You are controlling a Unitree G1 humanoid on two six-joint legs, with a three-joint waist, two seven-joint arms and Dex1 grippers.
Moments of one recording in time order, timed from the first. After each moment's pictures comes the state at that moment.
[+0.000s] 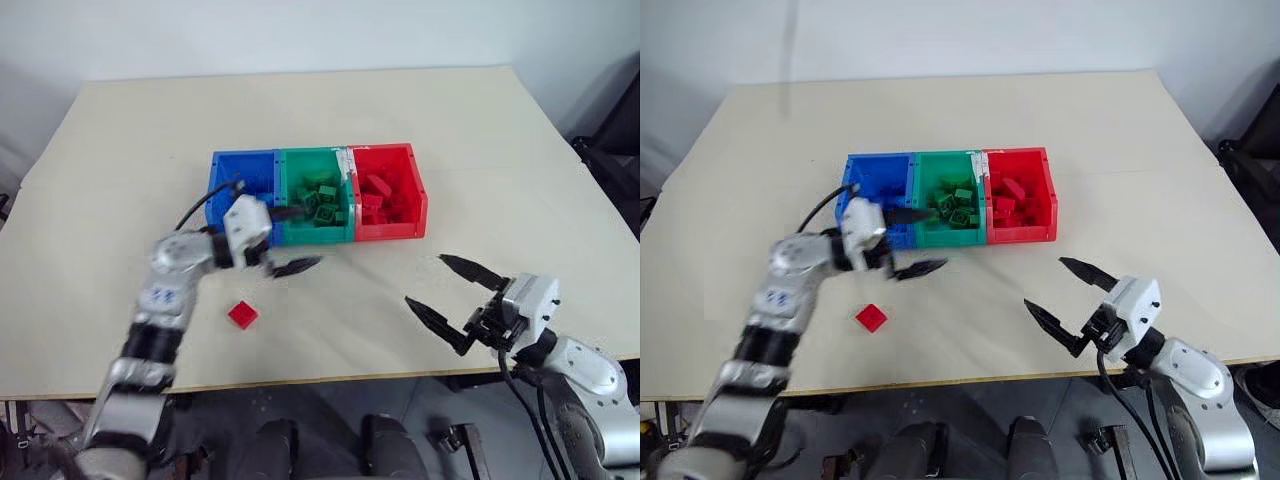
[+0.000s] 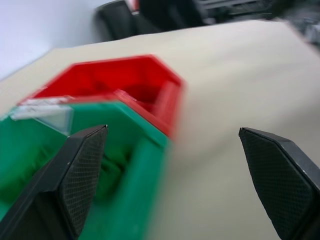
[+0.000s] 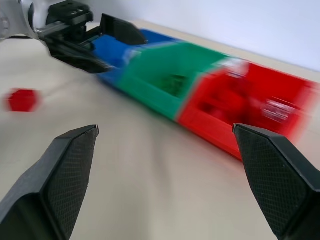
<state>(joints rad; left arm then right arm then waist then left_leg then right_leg) -0.53 0.50 -0.02 0.18 -0.29 -0.07 -1.08 0.09 -0.55 -0.19 -0.44 0.50 0.09 0.84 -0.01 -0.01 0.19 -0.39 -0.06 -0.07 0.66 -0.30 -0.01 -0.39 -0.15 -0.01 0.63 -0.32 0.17</state>
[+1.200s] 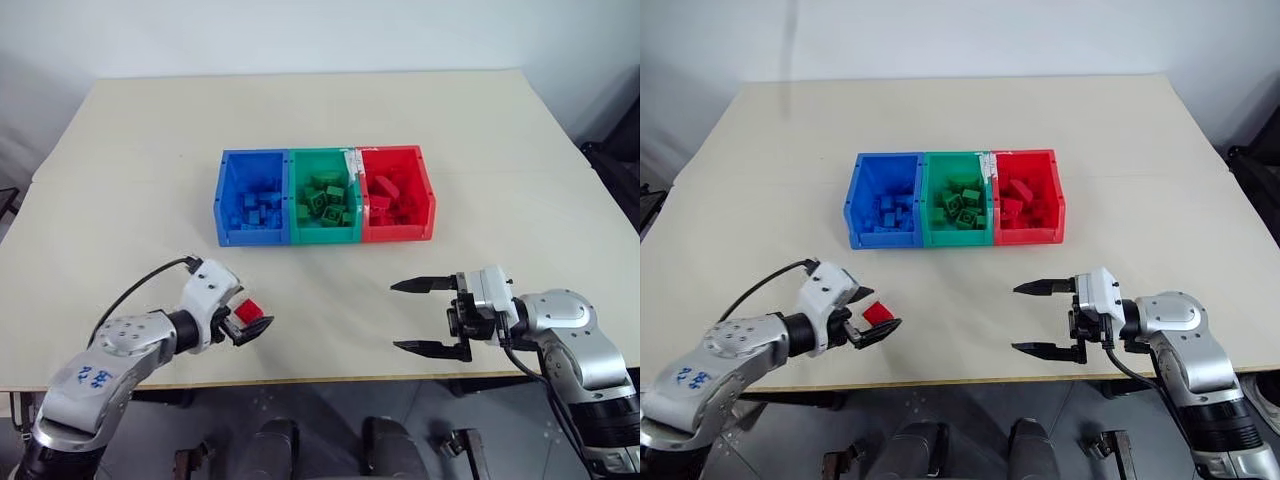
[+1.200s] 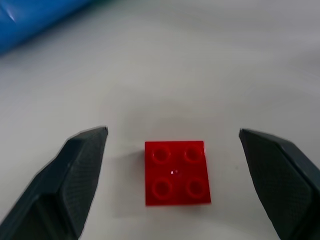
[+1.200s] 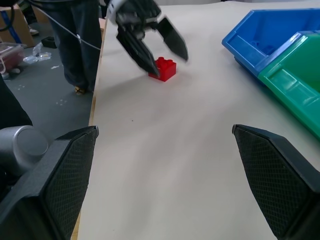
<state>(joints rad) -0.11 0.70 0.04 -0.63 -0.42 1.05 -0.43 -0.20 -0.70 -0.01 -0.13 0.53 0.08 1.35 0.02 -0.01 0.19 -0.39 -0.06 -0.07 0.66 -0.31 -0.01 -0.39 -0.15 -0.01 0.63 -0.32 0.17</state>
